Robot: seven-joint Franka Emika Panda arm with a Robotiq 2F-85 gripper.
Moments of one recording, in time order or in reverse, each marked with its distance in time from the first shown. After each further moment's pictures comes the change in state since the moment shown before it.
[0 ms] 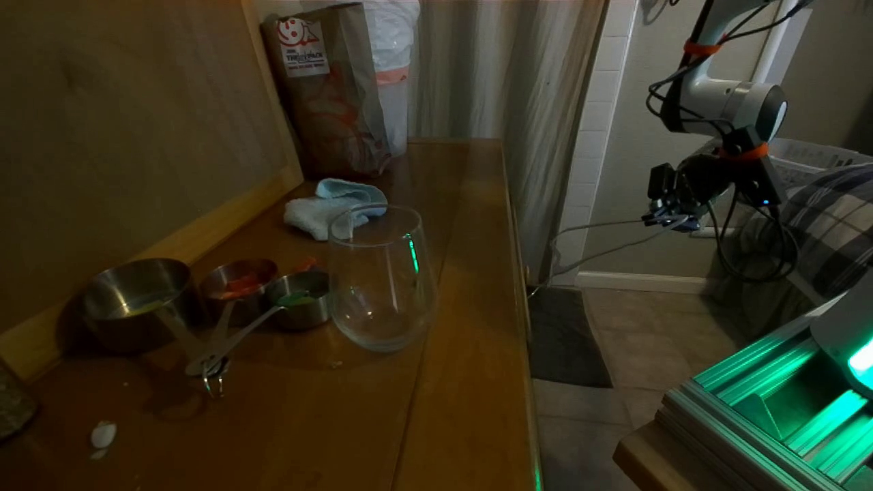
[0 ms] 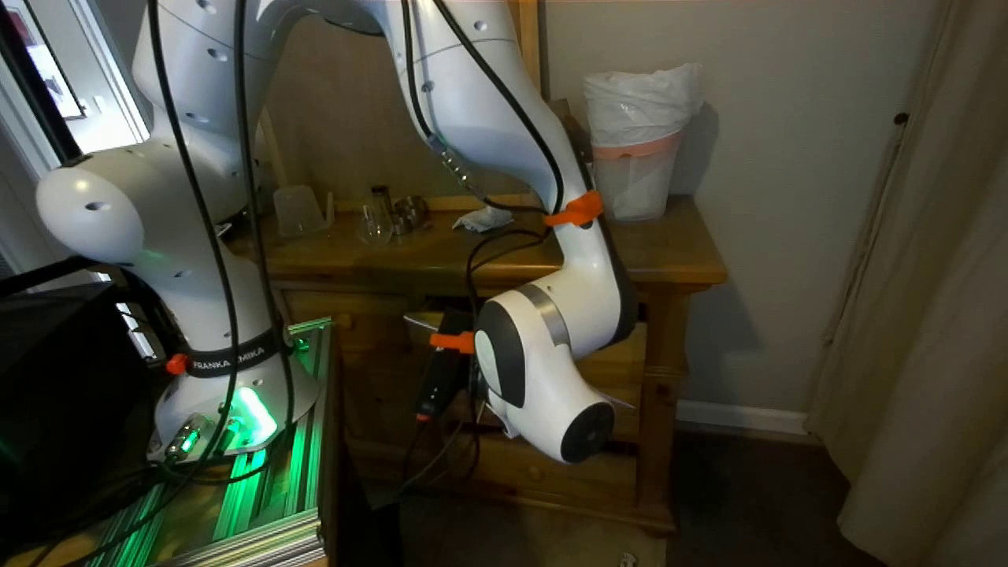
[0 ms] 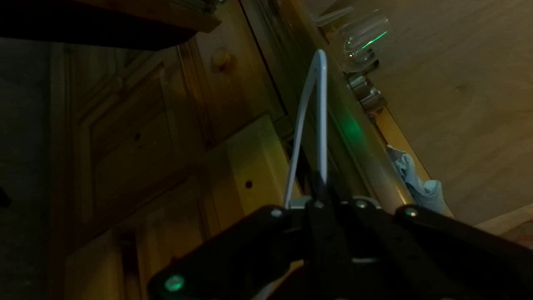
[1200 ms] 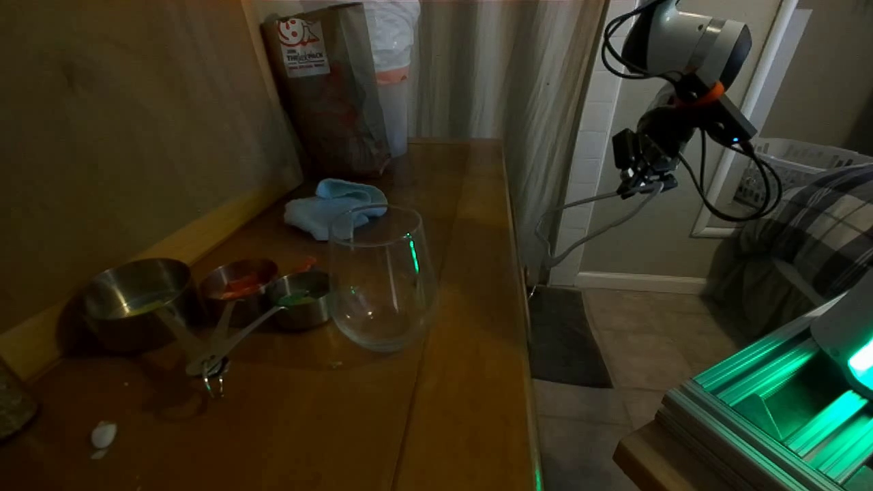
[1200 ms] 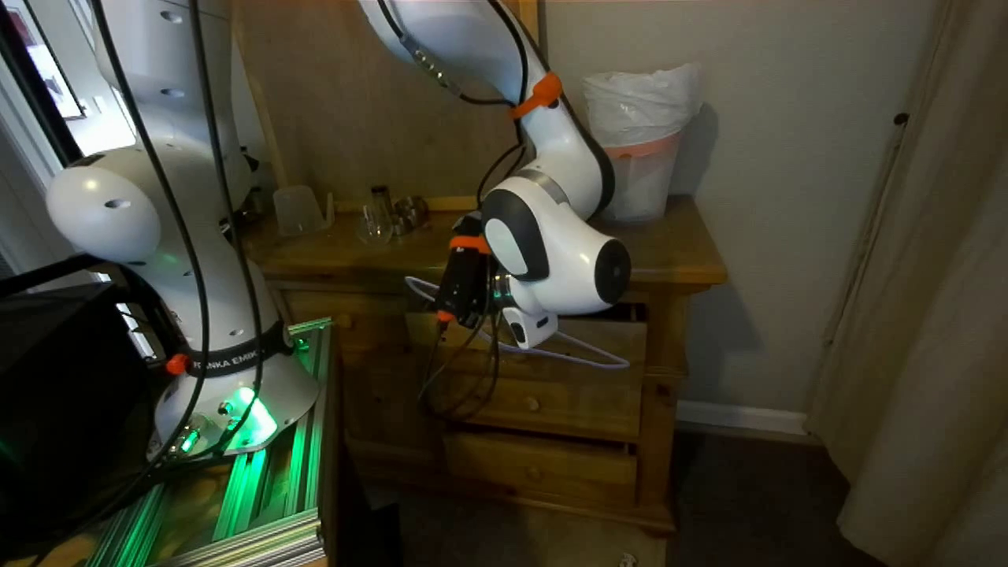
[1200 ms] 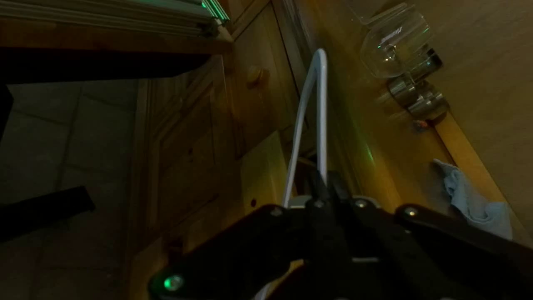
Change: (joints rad) arm 0.120 -0.293 0.098 -0.102 -0.085 0.138 0.354
